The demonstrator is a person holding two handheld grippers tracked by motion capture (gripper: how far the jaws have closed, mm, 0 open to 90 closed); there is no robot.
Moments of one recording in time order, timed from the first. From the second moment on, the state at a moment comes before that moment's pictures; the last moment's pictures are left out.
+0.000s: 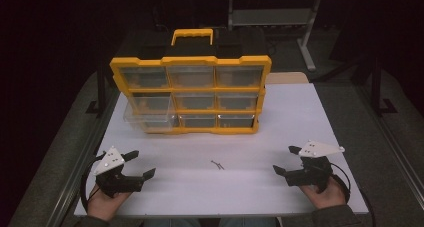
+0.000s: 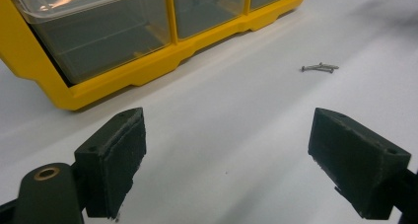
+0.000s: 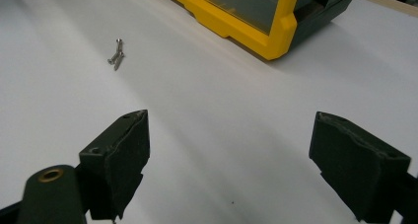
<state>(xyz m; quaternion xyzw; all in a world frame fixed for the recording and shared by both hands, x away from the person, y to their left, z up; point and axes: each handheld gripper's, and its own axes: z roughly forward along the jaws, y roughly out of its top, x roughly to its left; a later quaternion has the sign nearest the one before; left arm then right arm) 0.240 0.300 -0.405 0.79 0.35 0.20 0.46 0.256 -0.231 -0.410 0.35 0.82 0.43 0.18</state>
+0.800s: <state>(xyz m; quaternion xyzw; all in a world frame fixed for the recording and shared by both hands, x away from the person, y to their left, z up) 0.242 0.297 -0.406 0.79 0.35 0.19 0.46 0.261 -0.205 -0.401 0.32 0.84 0.41 0.15</state>
